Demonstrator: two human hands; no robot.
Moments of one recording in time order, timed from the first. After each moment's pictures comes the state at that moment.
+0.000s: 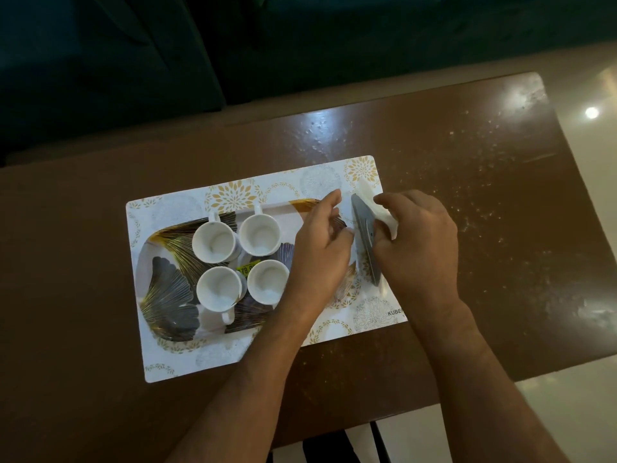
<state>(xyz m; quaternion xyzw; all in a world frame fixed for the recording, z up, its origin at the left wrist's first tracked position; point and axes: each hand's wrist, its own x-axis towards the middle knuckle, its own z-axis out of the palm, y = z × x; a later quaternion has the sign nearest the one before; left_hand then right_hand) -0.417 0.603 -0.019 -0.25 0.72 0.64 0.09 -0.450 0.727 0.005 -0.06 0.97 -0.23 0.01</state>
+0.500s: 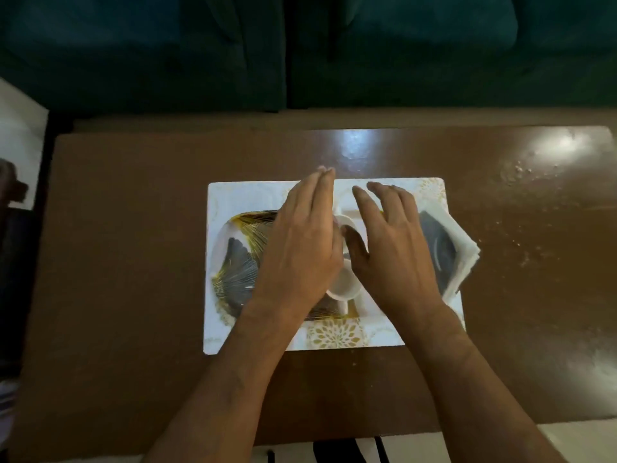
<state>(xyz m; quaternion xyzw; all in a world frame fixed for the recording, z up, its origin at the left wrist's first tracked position) -0.373 0.483 0.015 -0.15 0.94 0.31 -0.01 -0.418 0.607 0.011 -0.25 0.96 -0.14 0.04</state>
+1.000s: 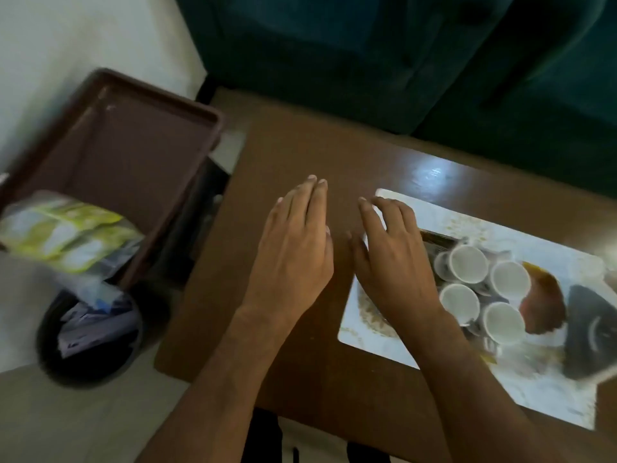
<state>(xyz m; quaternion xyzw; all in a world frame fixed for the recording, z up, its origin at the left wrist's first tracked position) -0.220 0.288 0.015 -0.27 0.94 0.20 -0.03 -0.317 0.403 0.017 -0.39 0.91 -0.09 0.10</state>
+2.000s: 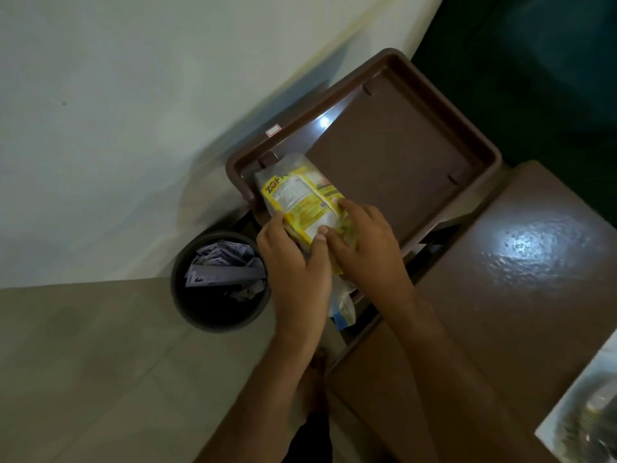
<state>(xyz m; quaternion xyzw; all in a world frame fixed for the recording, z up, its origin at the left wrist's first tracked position) 0.037 0.070 -0.036 -0.69 0.46 0.47 -0.32 -0.075 0.076 -0.046 -0.49 0.77 -0.19 0.34</state>
